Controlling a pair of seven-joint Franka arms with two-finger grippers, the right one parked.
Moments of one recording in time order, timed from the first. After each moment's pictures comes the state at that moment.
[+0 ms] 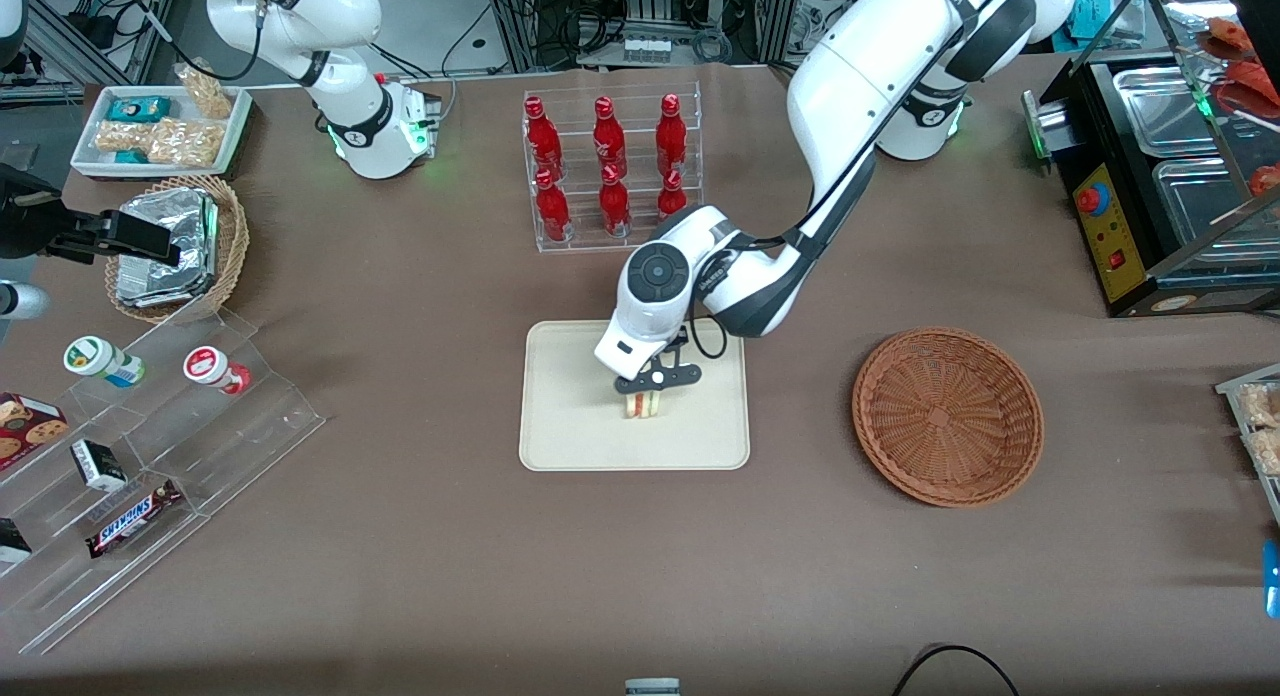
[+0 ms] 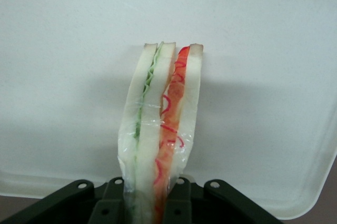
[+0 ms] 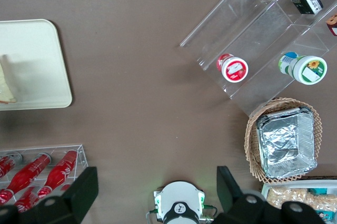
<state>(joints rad) -0.59 0.78 -0.27 -1.47 0.07 2.22 -0.99</state>
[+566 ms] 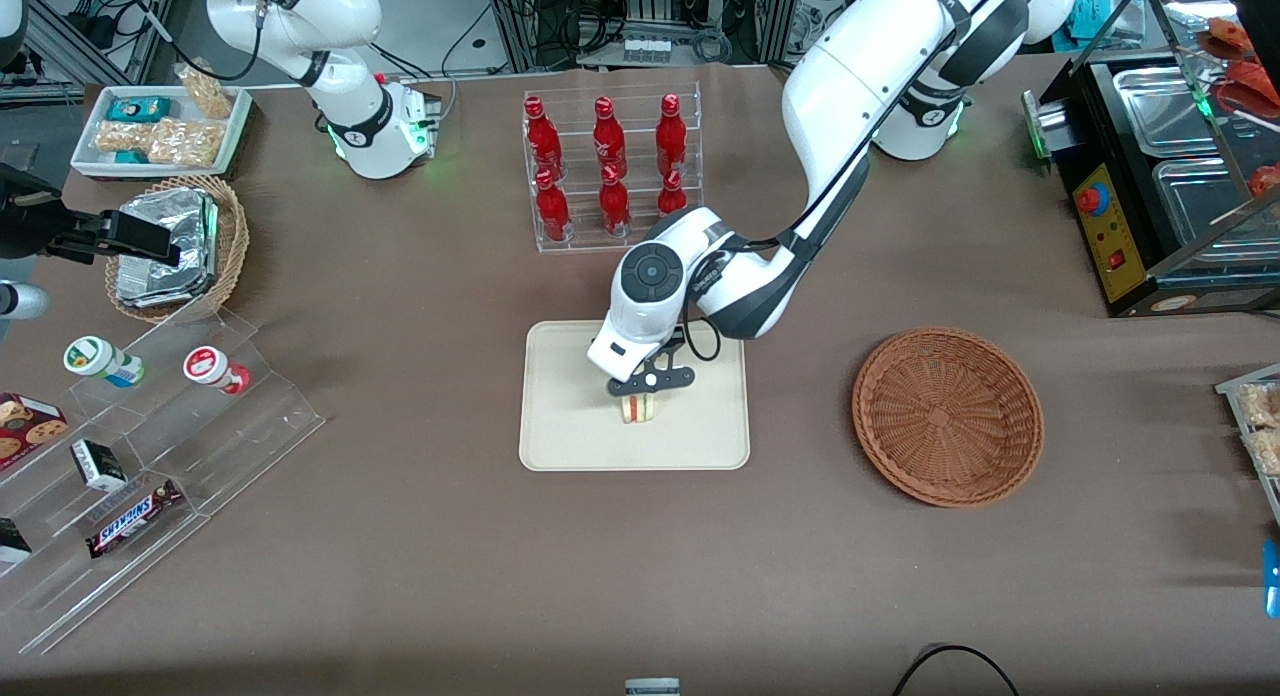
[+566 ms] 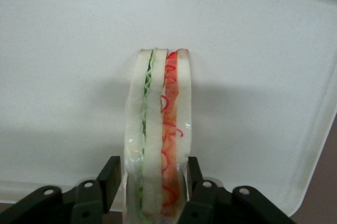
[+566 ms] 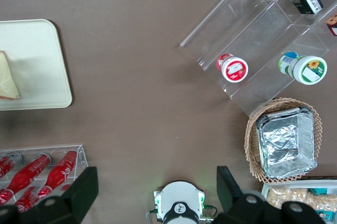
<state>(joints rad) -0.60 0.78 -0.26 -1.41 0.07 2.22 -0.99</state>
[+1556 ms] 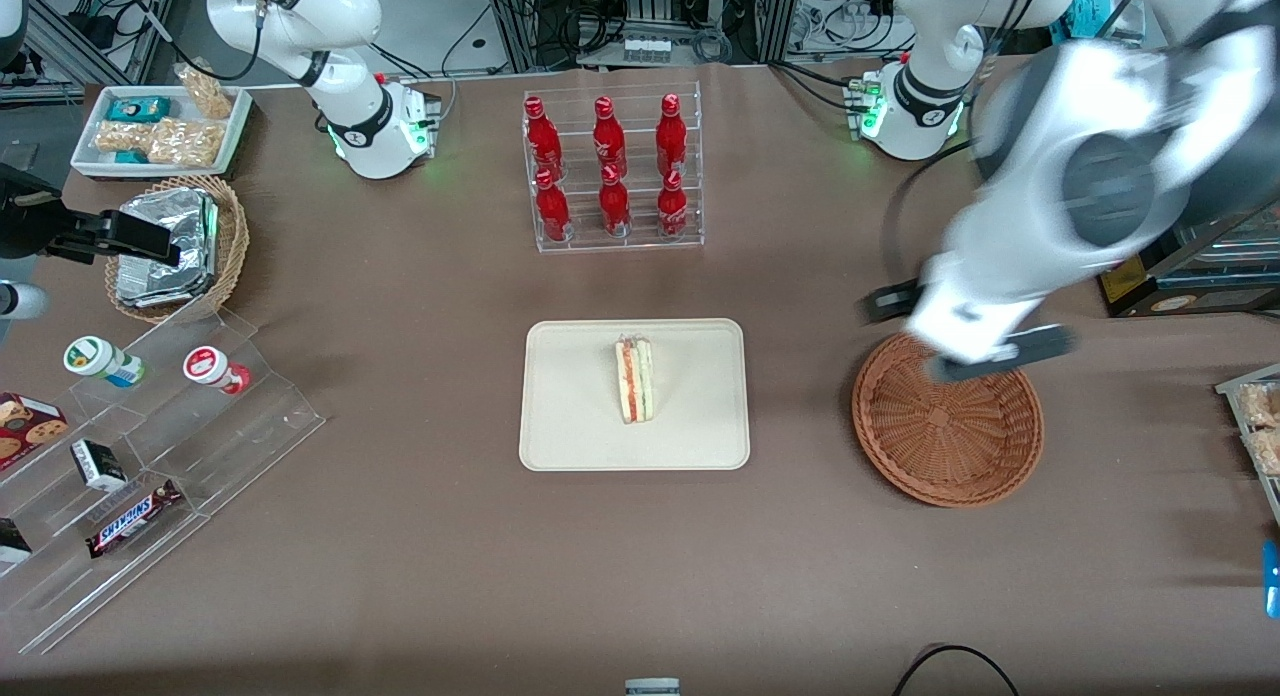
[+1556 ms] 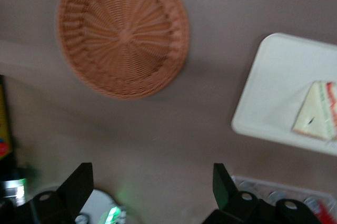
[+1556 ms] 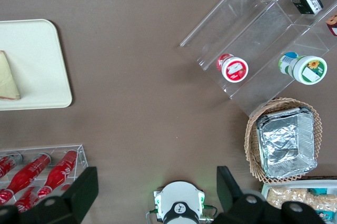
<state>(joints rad) -0.09 0.24 -0.20 -1.35 0.02 1.34 -0.48</state>
